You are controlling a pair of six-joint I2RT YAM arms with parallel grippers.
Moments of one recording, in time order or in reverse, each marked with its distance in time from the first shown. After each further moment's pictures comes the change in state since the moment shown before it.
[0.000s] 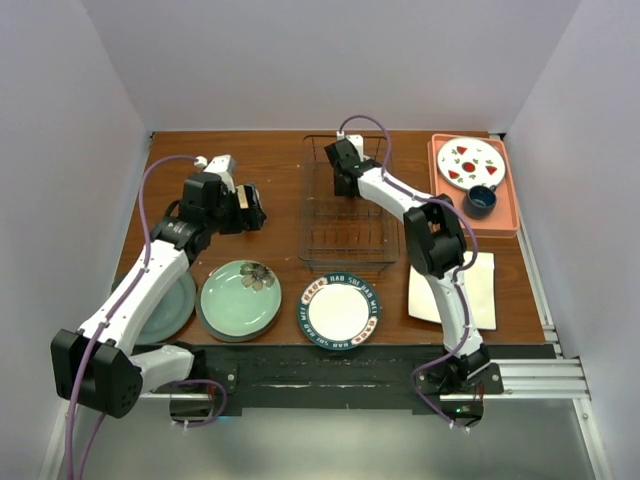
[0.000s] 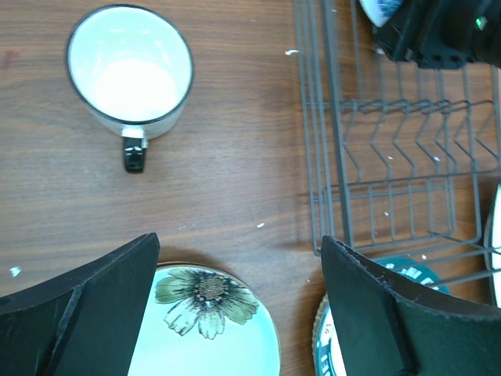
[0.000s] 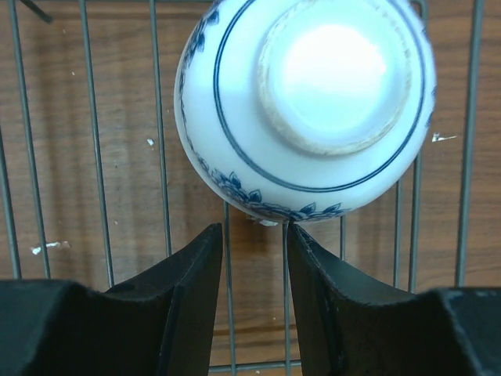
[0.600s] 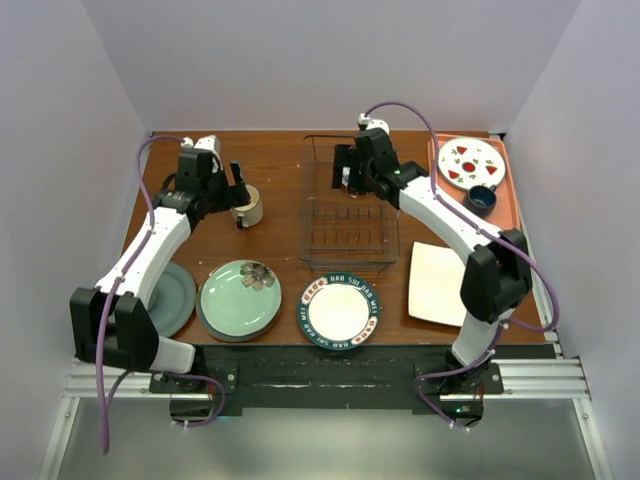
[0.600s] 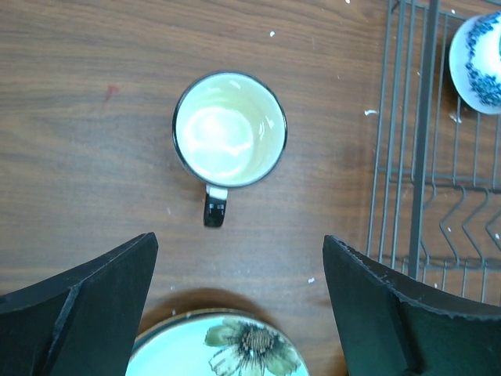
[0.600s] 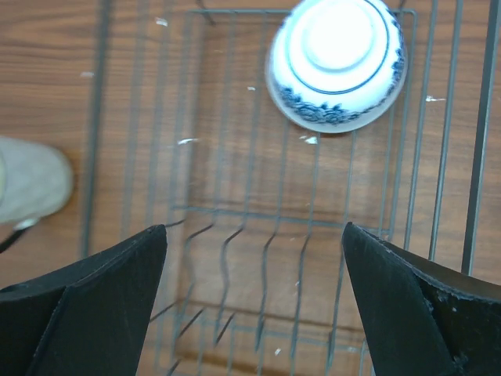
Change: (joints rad) left arm 0.131 0.202 0.155 -0.015 -0.065 0.023; right arm 0.010 -0.507 -0.356 0.061 -0.209 0.048
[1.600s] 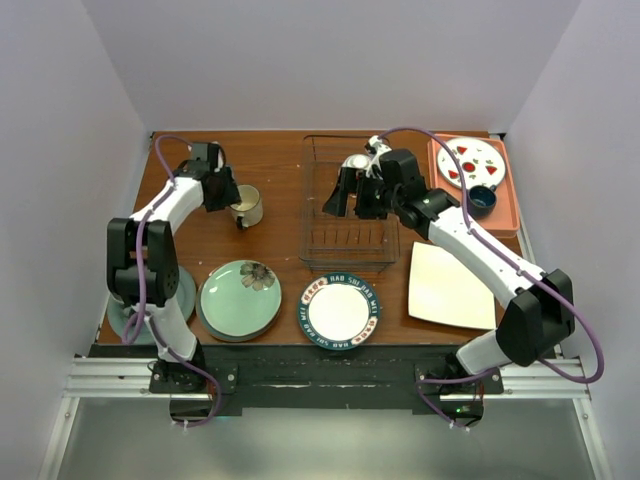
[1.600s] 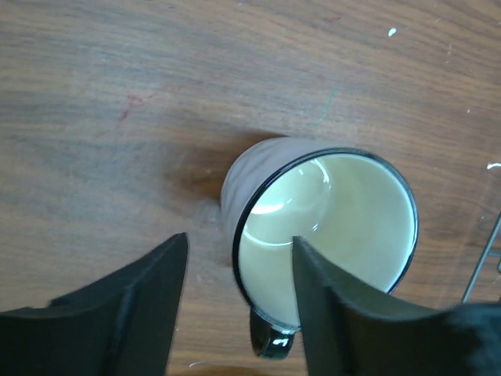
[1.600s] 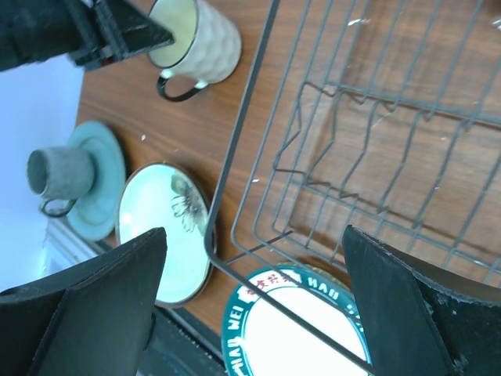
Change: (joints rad) left arm 0.096 0.444 0.183 0.017 0.011 -0.019; right arm 0.001 -0.344 -0.308 0.053 -0.455 0.132
